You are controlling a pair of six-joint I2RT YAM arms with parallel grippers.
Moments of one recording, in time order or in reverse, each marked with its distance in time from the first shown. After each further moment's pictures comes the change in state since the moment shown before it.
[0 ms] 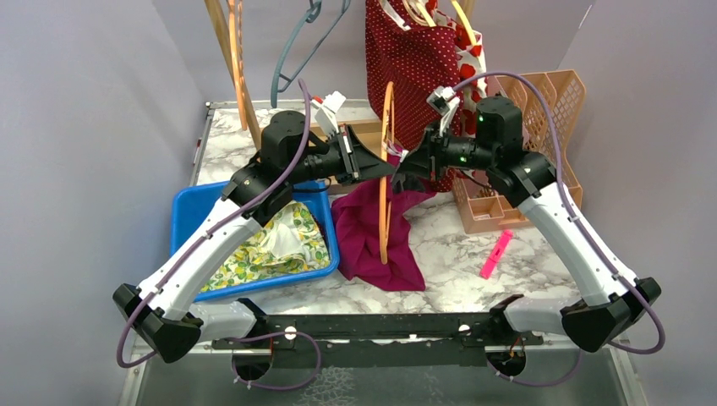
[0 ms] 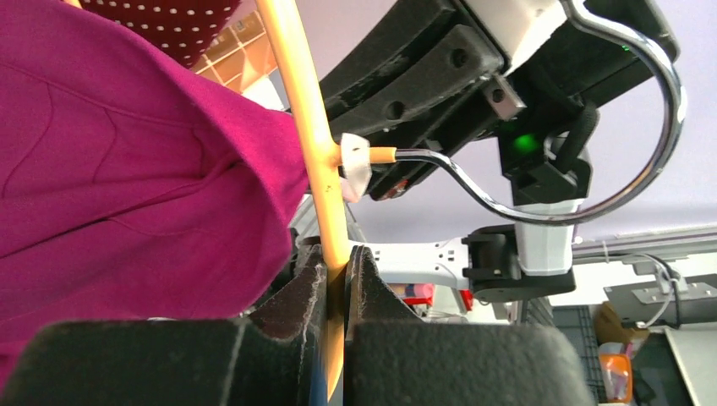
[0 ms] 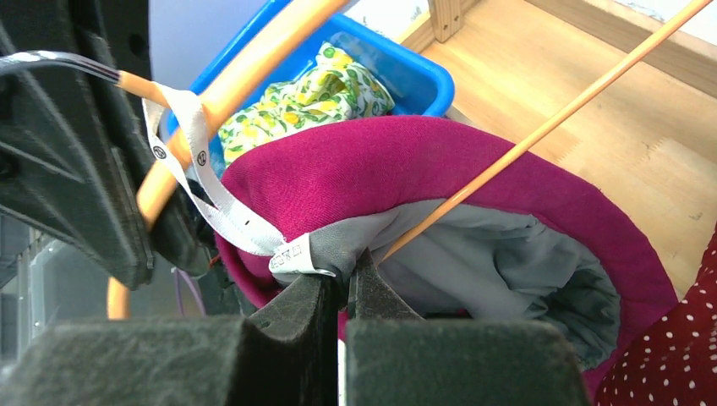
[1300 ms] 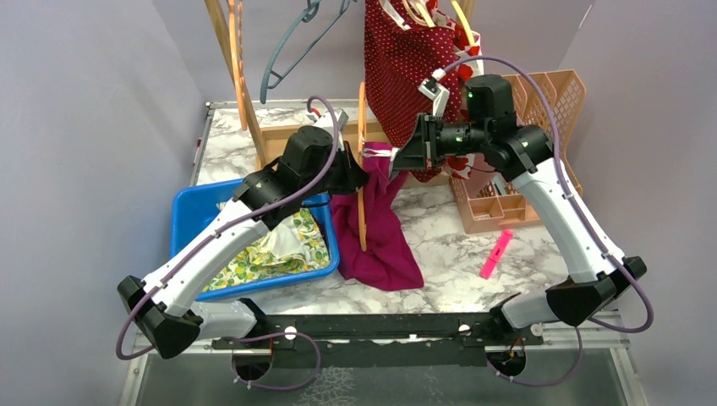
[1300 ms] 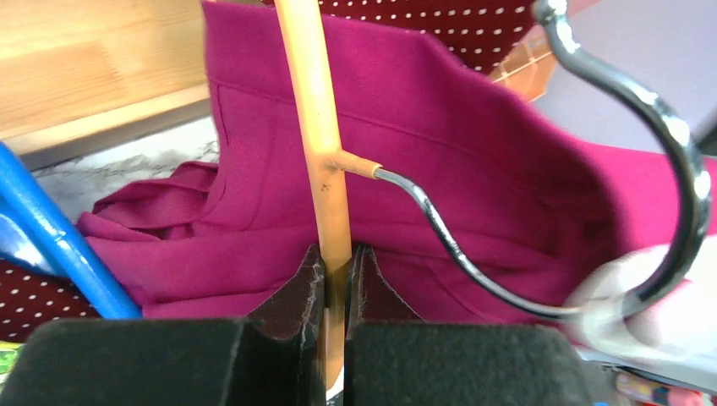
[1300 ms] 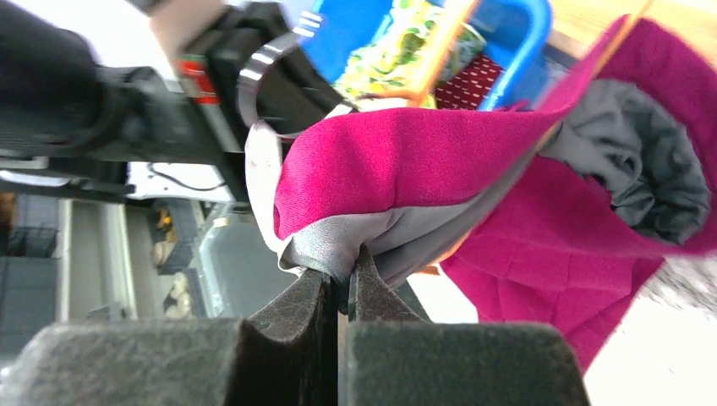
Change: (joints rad) left arm -0.068 0.009 -0.022 -0.259 -0.488 0.364; right arm 0.012 0.171 0.298 -0.293 -0.095 0.234
